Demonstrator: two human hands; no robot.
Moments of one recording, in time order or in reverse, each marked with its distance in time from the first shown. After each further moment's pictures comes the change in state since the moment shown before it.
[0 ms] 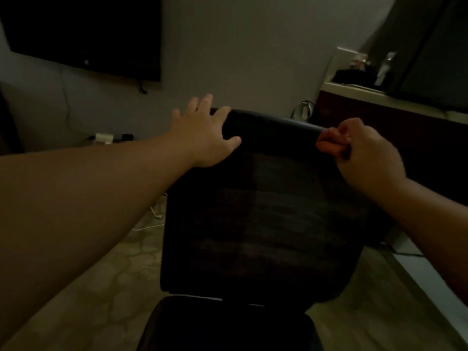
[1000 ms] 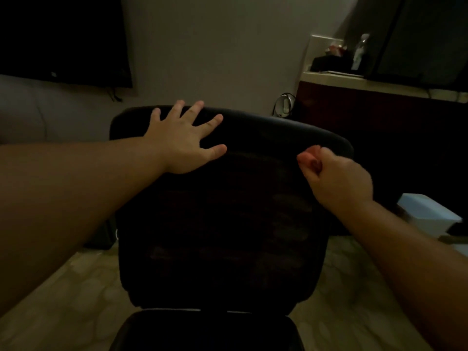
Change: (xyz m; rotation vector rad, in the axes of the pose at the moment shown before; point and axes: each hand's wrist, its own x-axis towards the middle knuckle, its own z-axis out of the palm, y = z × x) left_hand 0.037 0.064 0.032 0.234 -0.068 0.130; right_hand -0.041 0.078 0.055 -0.010 0.056 0.071
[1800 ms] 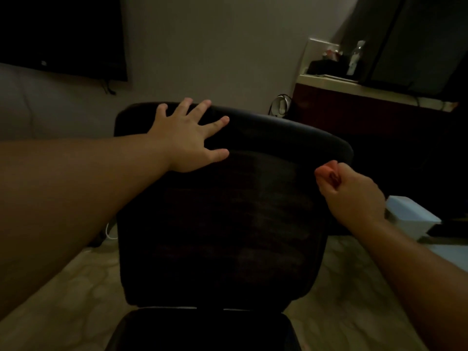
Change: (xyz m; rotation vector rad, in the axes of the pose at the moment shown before) left_hand 0.000 -0.009 0.003 0.028 0.021 0.051; right_hand -0.024 0.026 0.007 0.042 -0.022 0.148
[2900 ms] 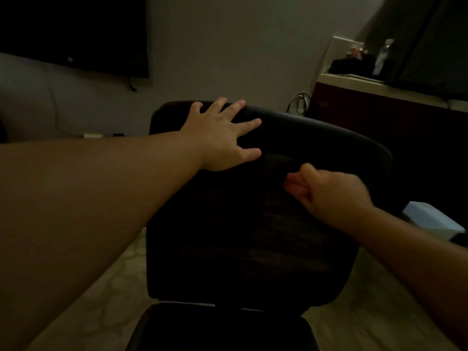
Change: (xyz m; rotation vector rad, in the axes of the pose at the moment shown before) left_hand -0.011 -0.004 -0.016 -0.086 -0.021 0.071; right_hand 0.006 -0.097 0.004 -0.287 -0.231 -0.459
